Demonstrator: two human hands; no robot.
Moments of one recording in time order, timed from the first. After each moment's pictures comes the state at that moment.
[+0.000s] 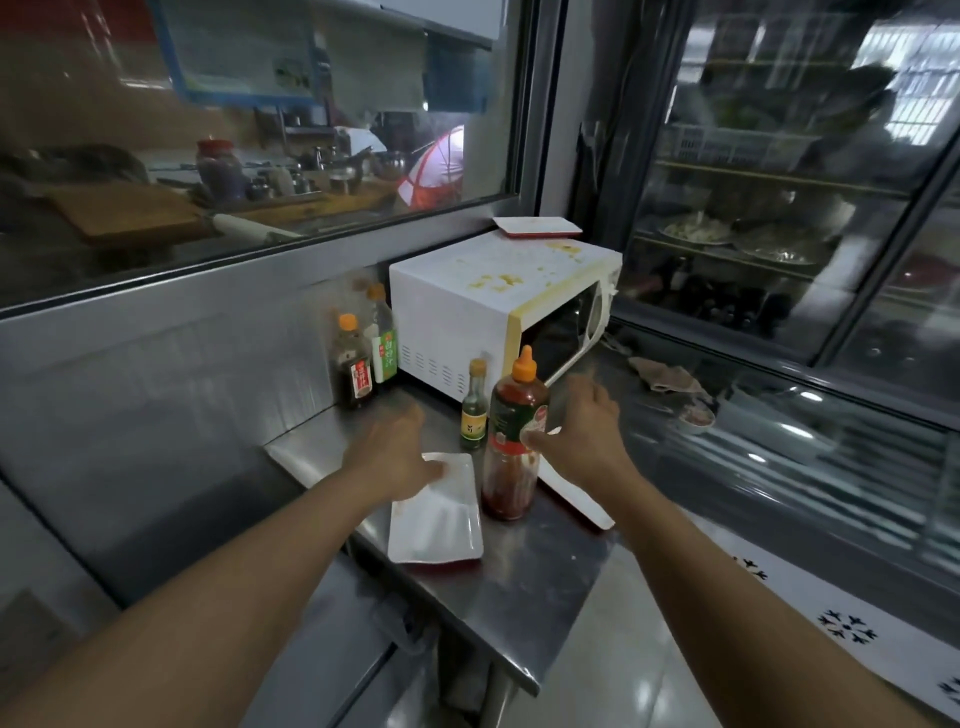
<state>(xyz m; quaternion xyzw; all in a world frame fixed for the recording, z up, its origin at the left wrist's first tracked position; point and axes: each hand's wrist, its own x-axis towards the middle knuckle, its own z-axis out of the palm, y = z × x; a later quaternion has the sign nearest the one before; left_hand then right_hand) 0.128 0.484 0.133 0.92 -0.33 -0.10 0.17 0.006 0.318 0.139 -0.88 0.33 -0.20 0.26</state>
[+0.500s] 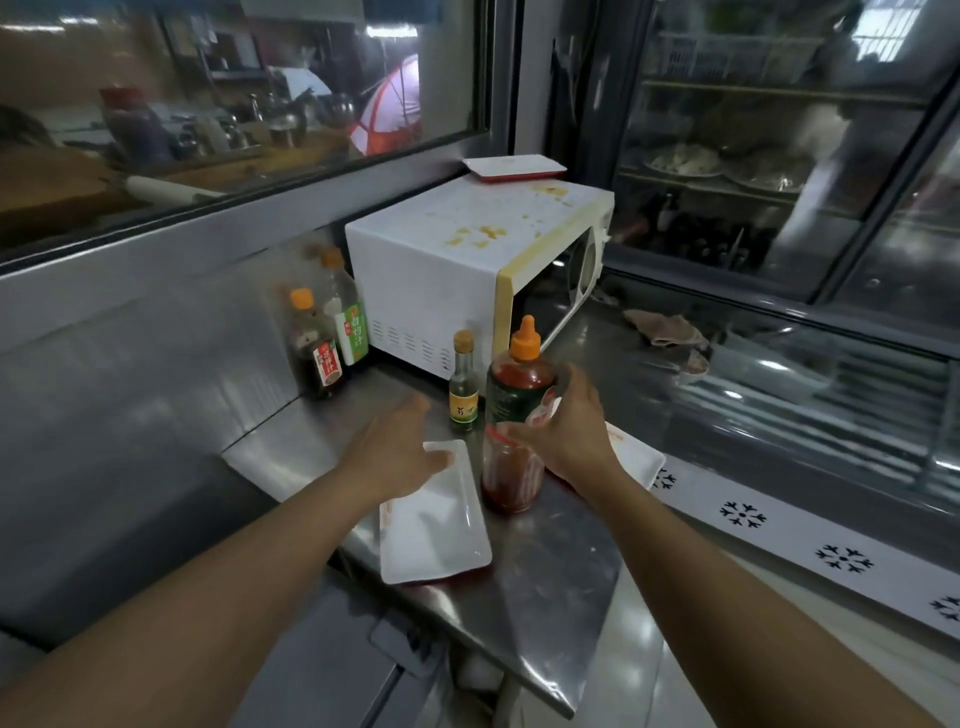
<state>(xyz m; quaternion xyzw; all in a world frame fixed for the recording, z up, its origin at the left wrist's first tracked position) 0.184 0.438 0.086 0.90 -0.38 -0.12 0.19 0.061 0.290 0.075 -0.81 0.39 -0.23 0.38</state>
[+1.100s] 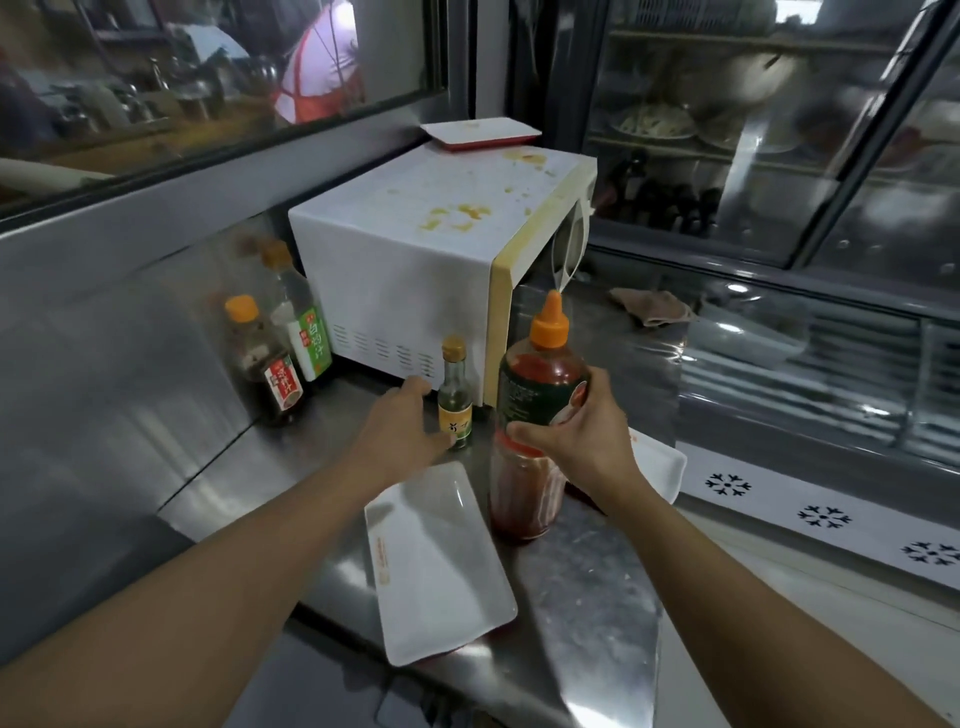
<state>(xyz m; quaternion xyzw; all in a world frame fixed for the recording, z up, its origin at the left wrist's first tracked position) 0.265 0.372 0.051 0.86 -0.42 -0.16 0.25 0.100 0.268 0.059 -0.73 0.41 -0.28 0.46</state>
